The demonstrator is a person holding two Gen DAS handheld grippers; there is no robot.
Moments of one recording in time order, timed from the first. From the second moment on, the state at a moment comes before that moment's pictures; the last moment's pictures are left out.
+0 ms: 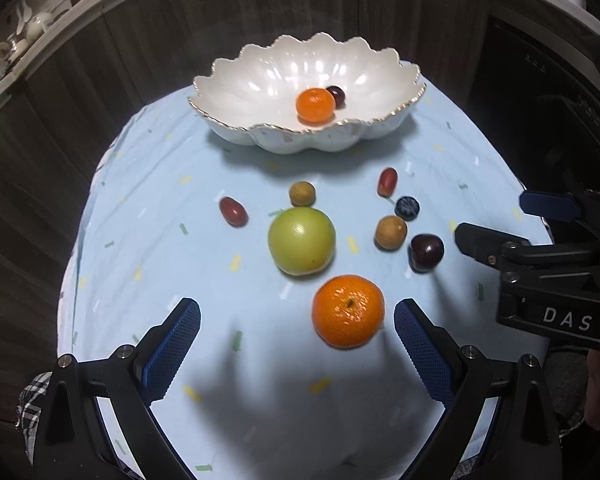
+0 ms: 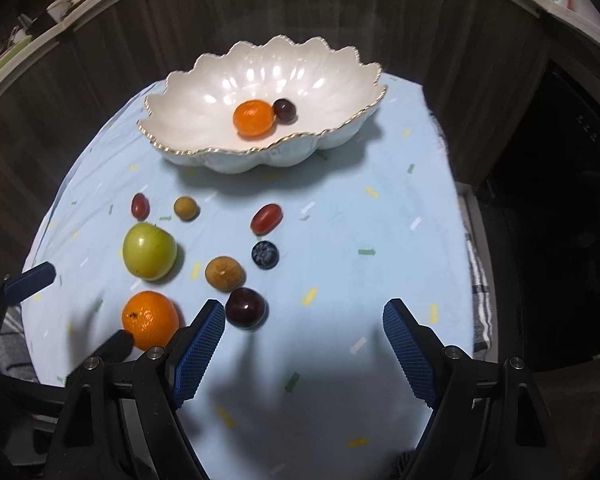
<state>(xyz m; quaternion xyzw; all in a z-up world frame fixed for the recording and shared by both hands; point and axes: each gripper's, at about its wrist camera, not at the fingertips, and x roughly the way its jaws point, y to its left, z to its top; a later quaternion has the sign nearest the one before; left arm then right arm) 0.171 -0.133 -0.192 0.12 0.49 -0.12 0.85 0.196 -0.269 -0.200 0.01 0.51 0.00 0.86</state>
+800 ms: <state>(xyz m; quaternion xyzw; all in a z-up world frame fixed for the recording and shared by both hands) 0.182 -0.142 -0.228 0.10 0.52 -0.15 0.83 0.220 -0.248 -0.236 -0.01 0.55 0.04 0.84</state>
